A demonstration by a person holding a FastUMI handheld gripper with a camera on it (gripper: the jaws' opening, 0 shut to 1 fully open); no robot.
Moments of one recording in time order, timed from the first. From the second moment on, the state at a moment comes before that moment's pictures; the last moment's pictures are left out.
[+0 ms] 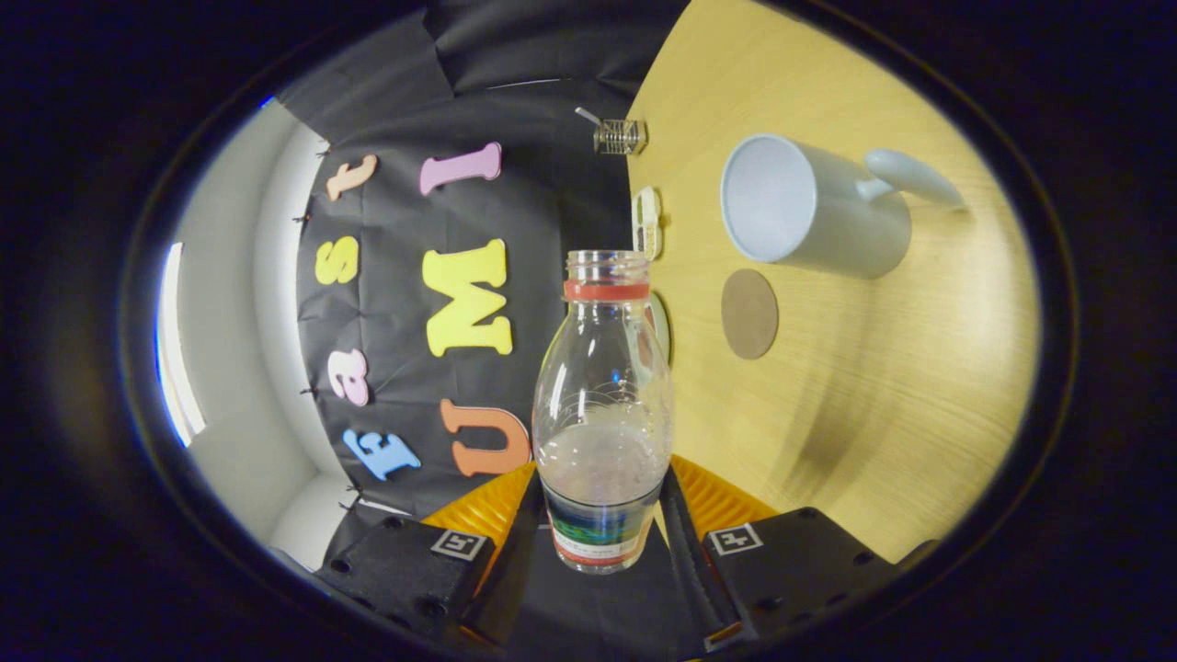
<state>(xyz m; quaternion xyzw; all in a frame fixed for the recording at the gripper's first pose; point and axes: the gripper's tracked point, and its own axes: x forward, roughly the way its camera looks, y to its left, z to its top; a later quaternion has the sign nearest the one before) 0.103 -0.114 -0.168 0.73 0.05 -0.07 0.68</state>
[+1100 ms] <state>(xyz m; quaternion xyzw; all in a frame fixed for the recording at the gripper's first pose) 0.121 -0.137 -0.150 0.78 0.02 -0.07 0.62</state>
